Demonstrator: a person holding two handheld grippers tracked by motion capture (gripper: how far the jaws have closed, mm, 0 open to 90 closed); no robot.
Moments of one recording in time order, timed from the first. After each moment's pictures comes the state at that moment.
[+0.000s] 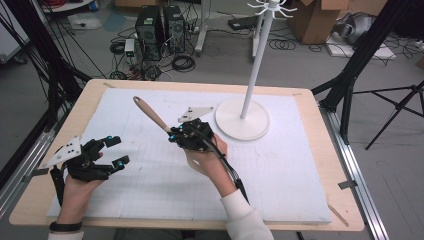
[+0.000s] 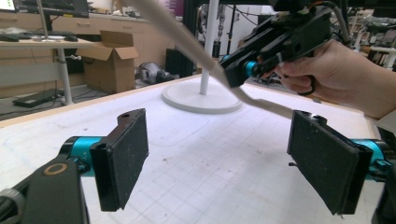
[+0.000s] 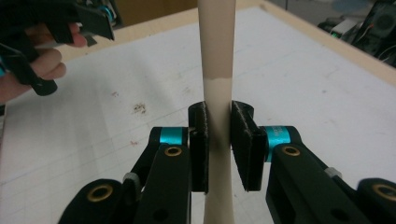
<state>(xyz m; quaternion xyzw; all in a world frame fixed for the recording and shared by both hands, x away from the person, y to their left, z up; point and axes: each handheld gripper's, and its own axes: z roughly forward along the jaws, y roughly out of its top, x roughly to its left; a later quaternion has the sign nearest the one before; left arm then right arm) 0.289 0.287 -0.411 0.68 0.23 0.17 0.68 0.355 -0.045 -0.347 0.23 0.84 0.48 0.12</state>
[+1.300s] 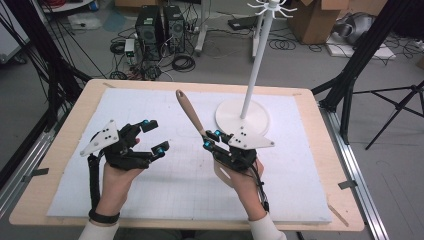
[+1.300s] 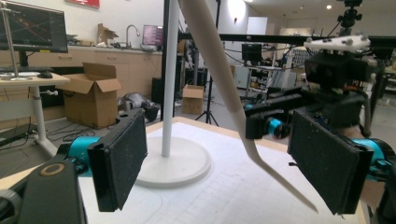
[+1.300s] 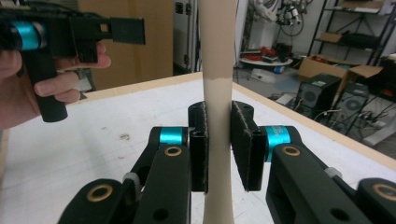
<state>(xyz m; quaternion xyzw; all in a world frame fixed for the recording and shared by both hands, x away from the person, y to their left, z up) 0.291 0.177 -0.346 0.64 0.20 0.17 0.72 0.290 -0.140 -0.346 0.23 0.73 0.60 0.23</state>
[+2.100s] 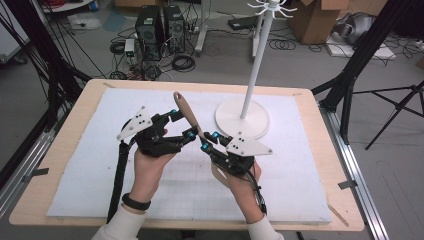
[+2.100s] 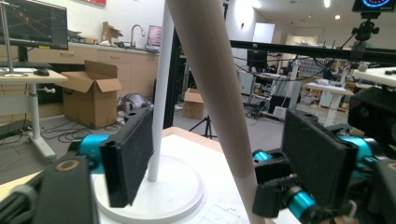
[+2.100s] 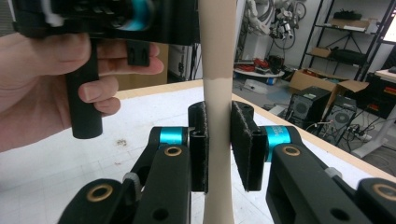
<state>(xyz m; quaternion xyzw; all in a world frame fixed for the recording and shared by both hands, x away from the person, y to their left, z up) 0.314 0.113 -0.331 0.63 0.23 0.16 0.72 0.279 -0.134 -0.348 0.22 0.72 0.60 0.25</state>
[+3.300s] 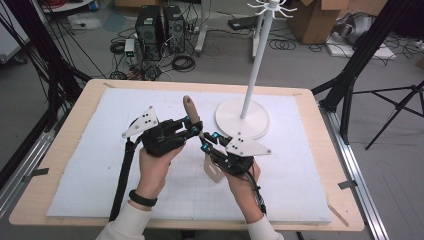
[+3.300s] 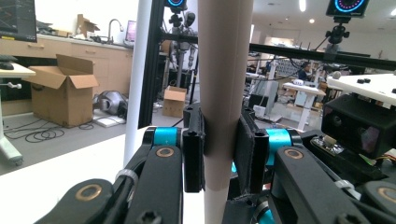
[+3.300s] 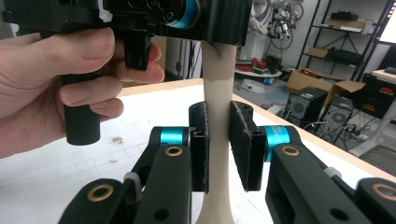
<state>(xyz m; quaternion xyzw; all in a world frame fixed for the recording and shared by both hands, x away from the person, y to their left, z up) 0.317 0.103 -0.332 0.64 0.20 0.12 0.73 0.282 -0.134 -0.354 0.22 0.72 0.60 0.25</state>
